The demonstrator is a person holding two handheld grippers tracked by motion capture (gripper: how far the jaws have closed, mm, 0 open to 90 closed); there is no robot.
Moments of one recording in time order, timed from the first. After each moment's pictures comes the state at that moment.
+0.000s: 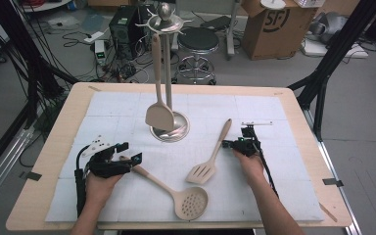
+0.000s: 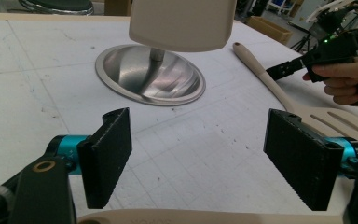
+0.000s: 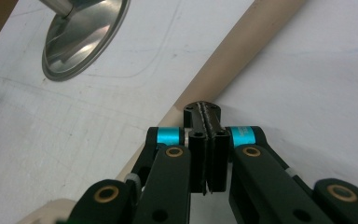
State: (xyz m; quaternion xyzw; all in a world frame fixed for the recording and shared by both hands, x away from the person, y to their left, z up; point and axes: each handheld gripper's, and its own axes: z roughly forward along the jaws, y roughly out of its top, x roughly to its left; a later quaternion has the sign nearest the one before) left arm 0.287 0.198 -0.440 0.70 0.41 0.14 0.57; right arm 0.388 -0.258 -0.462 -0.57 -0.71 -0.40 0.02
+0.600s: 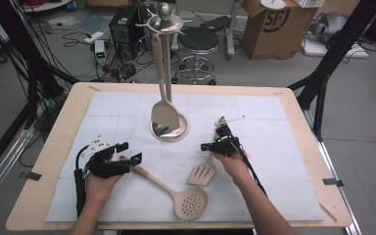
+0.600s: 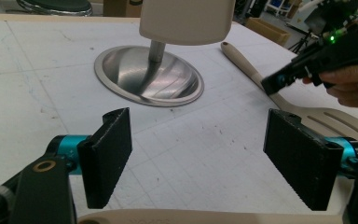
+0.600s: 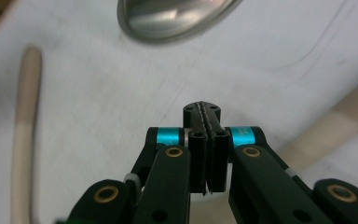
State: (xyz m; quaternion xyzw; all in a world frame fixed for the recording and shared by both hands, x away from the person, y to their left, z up) left arm 0.287 0.200 -0.440 0.70 0.41 0.14 0.57; right arm 0.376 -0.186 -0.441 -0.47 -0.81 -0.36 0.04
